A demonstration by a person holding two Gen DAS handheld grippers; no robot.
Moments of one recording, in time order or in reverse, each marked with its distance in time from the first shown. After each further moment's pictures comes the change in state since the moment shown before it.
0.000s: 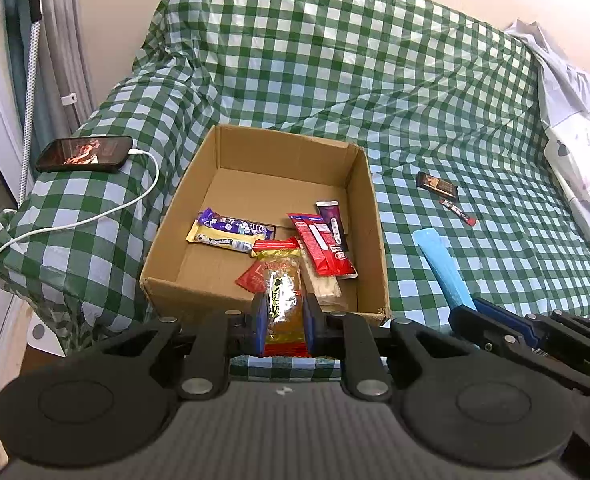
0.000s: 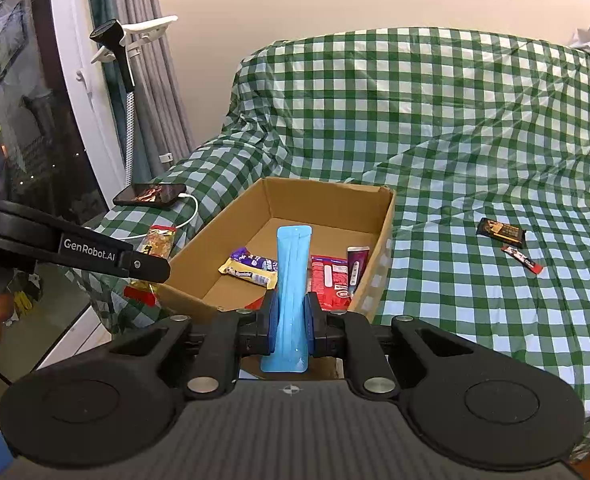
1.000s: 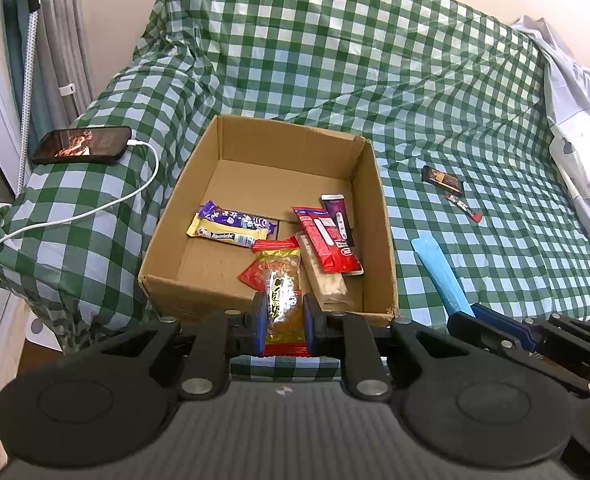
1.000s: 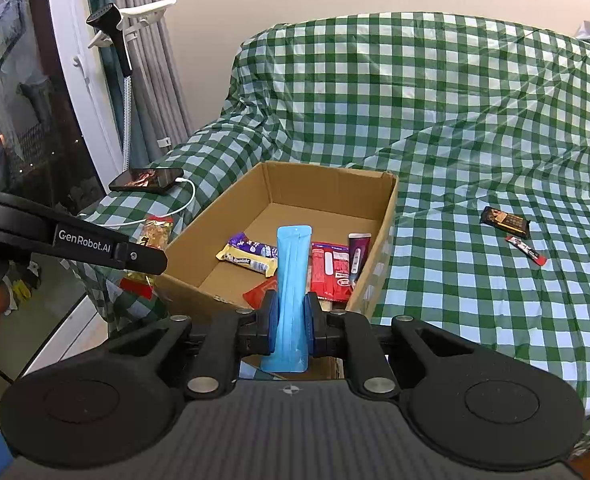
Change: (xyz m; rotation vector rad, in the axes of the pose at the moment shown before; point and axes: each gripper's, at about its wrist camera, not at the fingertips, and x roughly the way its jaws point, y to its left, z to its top) left arm 0.016 0.004 0.009 -0.012 0.037 0.003; right arm 0.014 -0.003 -0.002 -0.002 0.051 0.000
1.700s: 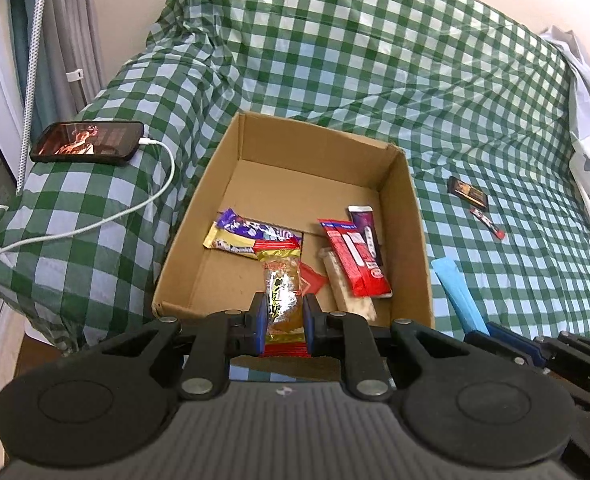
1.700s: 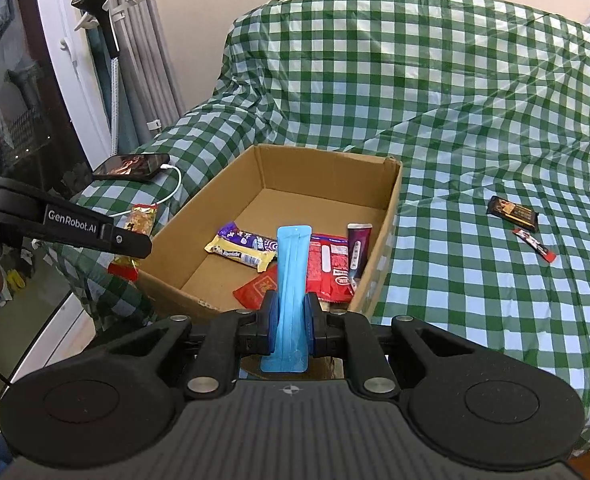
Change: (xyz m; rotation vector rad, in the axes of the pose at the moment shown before) left arm 0.043 0.032 0.033 -0.055 0.028 0.017; right arm 0.046 -0.003 0.016 -0.002 0.067 -0.009
